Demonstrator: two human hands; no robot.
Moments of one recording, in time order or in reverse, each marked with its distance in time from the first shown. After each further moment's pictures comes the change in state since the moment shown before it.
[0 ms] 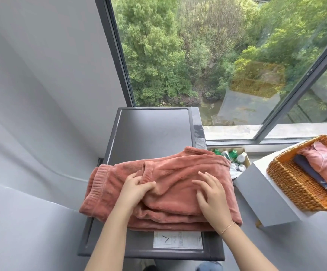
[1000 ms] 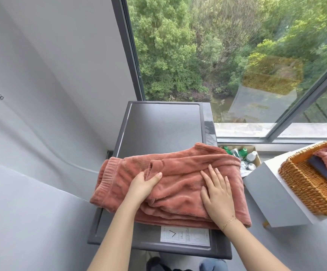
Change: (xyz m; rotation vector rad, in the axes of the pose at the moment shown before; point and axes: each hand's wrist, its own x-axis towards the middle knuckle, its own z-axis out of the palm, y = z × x) left_hand 0.009 -0.015 0.001 0.002 0.033 -0.104; right_hand -0.001 0.010 0.020 -0.319 -0.162 0.045
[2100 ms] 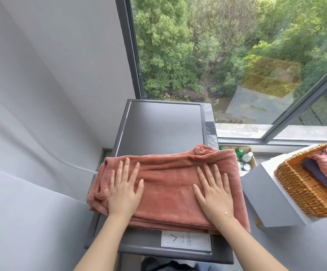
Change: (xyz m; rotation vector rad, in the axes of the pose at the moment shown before) left_hand 0.027 -0.069 -0.023 0.913 0.413 0.472; right_hand 0.016 -0.011 0.007 -0.261 -0.030 -0.021
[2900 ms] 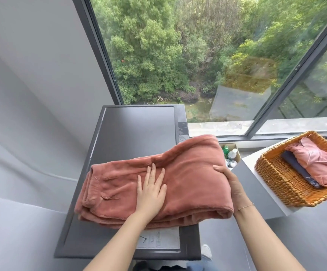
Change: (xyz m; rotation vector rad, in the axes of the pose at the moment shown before) left_hand 0.001 0.156 0.013 -0.245 -0.289 0.152; right_hand 0.003 0.096 -0.103 1.967 -0.419 0.823
